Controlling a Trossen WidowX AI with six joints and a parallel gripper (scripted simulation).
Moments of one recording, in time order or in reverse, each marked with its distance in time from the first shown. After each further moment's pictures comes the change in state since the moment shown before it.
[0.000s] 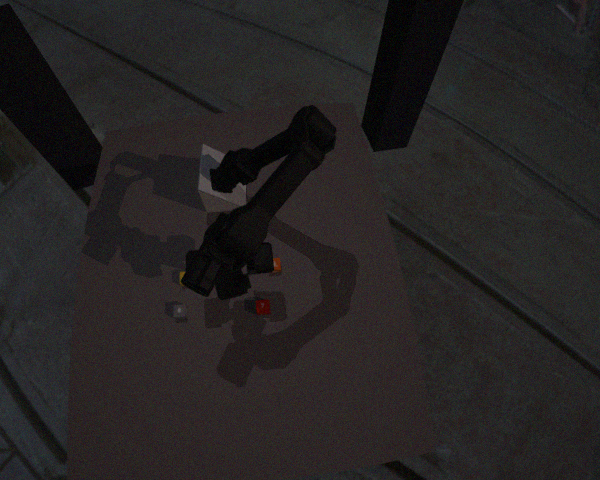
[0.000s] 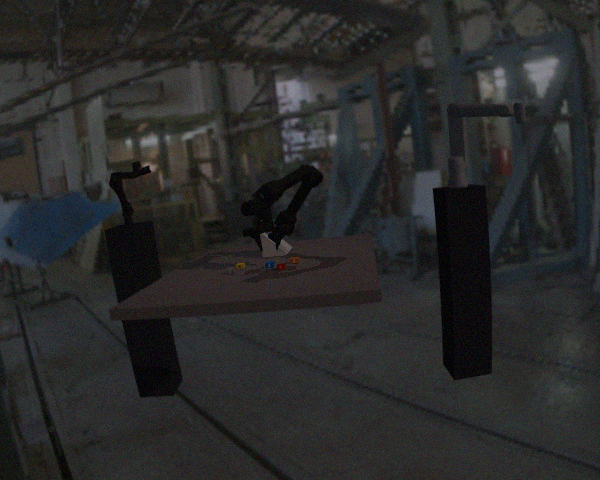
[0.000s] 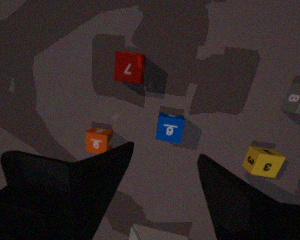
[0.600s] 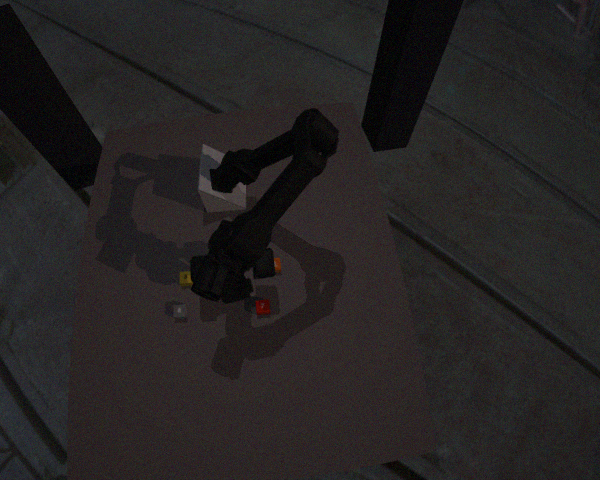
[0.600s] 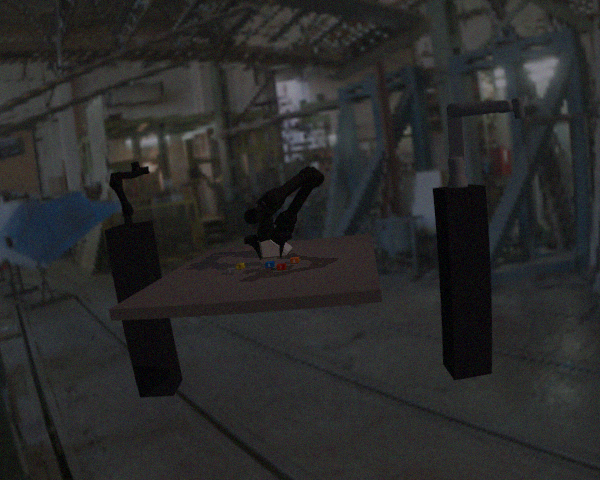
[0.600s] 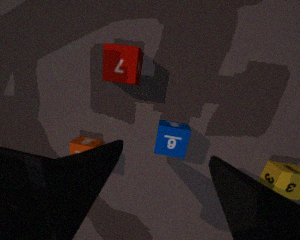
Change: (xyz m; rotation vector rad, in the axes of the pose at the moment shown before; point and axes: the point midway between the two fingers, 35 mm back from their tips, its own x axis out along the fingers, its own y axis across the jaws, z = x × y) arm 0.032 0.001 0.000 -0.003 -0.010 0.001
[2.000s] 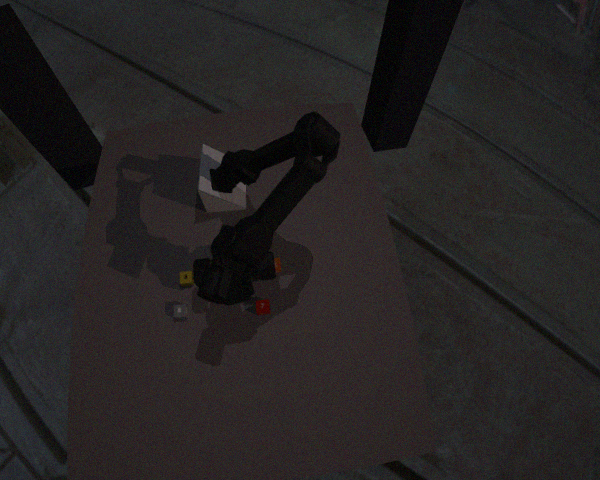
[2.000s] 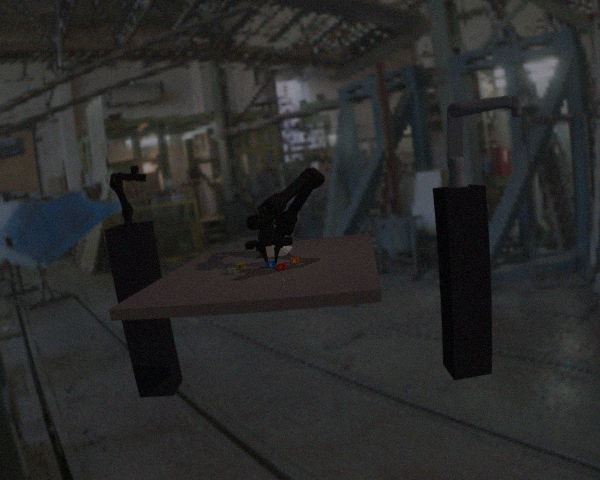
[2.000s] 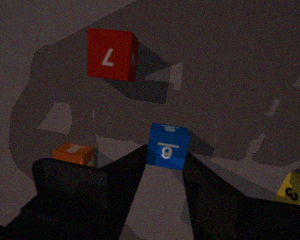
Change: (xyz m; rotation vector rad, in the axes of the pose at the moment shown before) arm 0.023 0.001 -0.003 0.004 0.006 0.005
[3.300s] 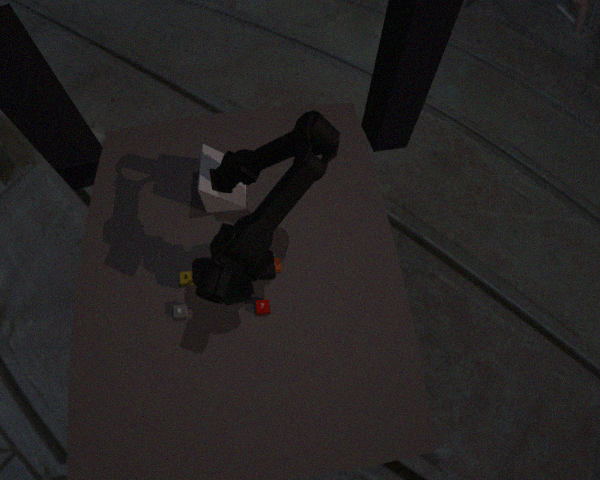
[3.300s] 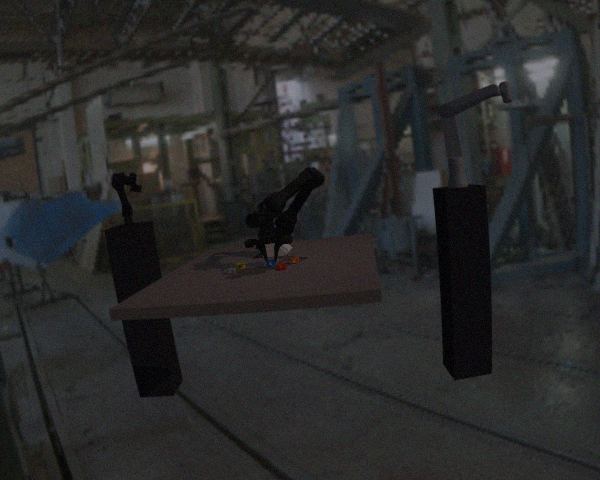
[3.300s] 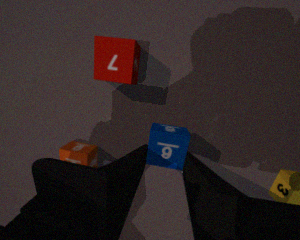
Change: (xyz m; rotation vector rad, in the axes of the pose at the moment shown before) arm -0.008 0.000 0.002 -0.004 -0.006 -0.002
